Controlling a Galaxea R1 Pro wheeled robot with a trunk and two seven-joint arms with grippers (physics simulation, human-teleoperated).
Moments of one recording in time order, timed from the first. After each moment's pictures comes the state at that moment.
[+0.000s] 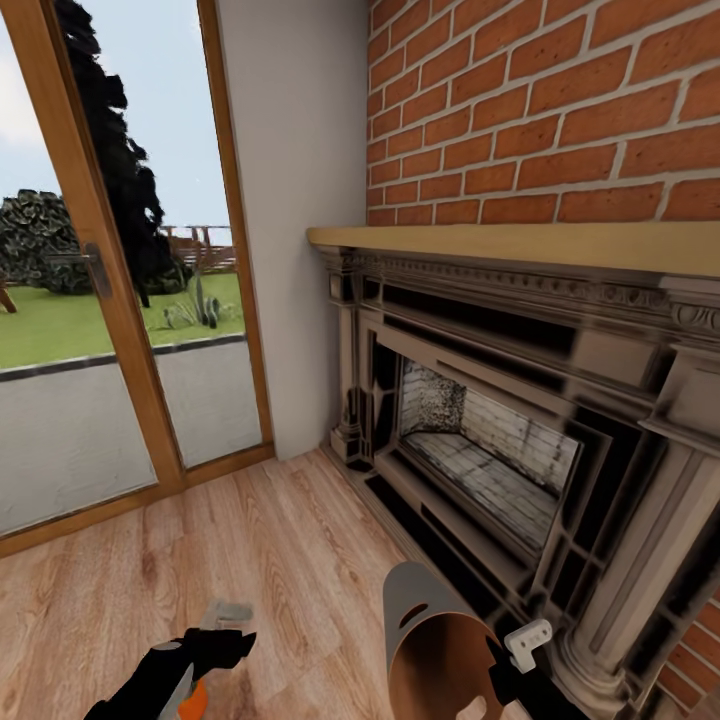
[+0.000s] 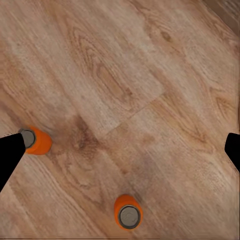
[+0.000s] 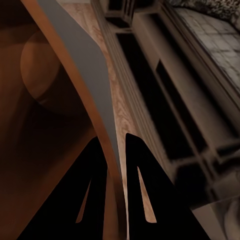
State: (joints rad) left arm -0.39 0.08 -0.01 -0.61 0.00 0.28 -0.16; right arm -0.17 -0.17 0.15 -0.76 0.05 -0.22 0.15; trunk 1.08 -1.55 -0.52
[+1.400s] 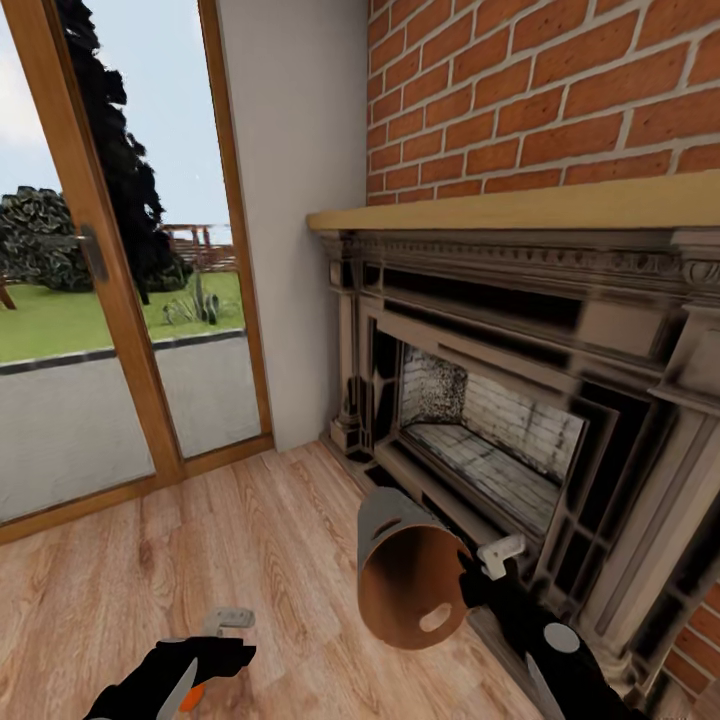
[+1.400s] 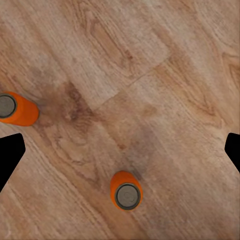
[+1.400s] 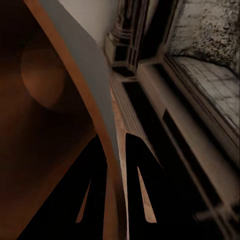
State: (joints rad) left arm -0.47 0.08 -0.02 -0.44 0.00 0.31 -0.17; right arm -0.18 -0.12 0.14 -1.30 0.03 0.20 0.17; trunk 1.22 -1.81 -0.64
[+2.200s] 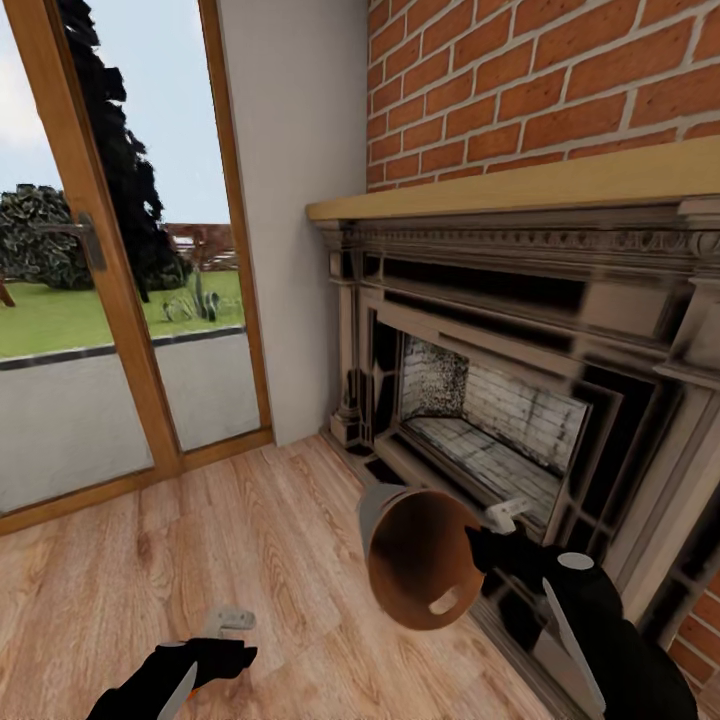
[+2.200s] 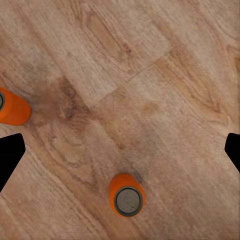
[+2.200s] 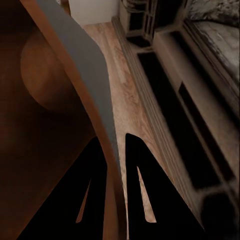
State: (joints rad) left arm -0.47 0.08 -0.02 -0.42 0.00 0.28 -0.18; right arm -0.30 -0.13 0.03 -1.46 0.10 0.63 0.42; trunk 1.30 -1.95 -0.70
